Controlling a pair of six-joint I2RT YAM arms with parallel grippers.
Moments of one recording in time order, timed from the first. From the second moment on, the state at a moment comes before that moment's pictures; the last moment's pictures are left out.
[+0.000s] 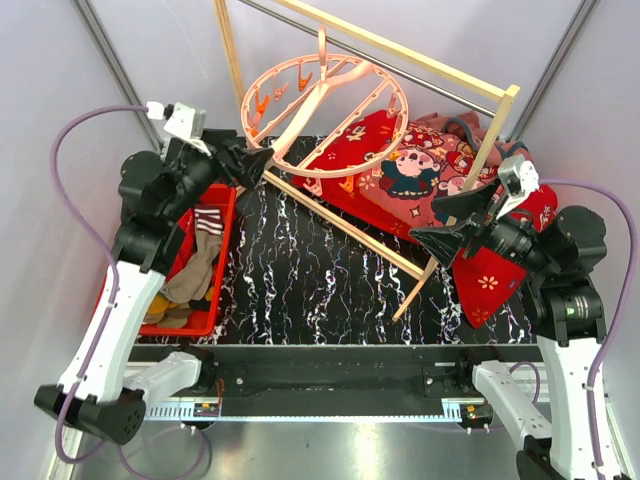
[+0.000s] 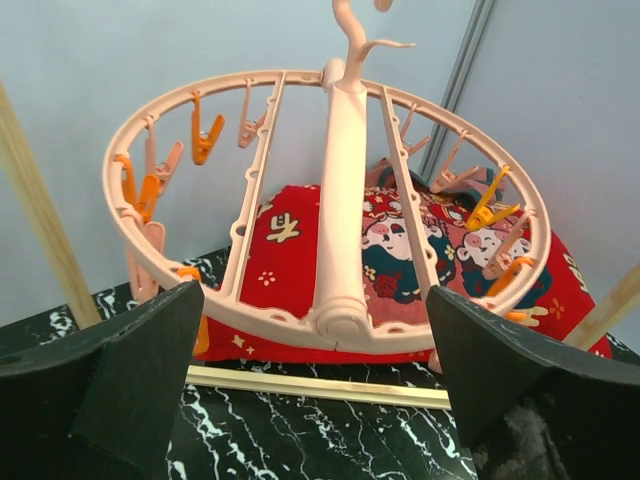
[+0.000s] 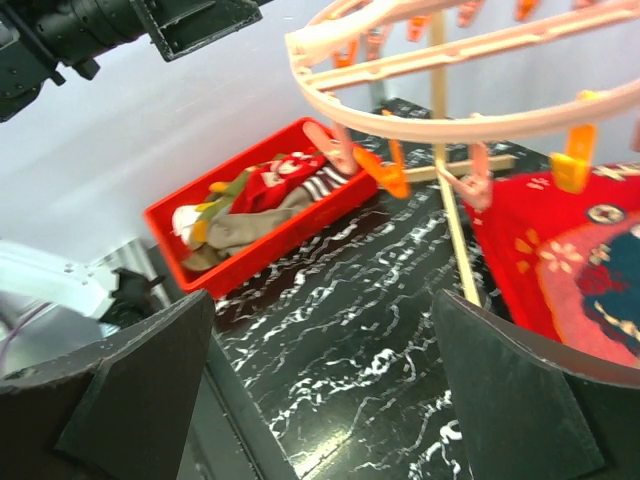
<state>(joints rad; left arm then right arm) -0.28 1.05 1.29 -0.10 0.35 -0.19 0.10 0.73 1.21 -0.42 -0.84 0.27</state>
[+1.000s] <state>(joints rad) -0.28 0.53 0.79 -0.27 0.22 -0.13 0.88 1.13 1.30 -0.32 -0.24 0.16</state>
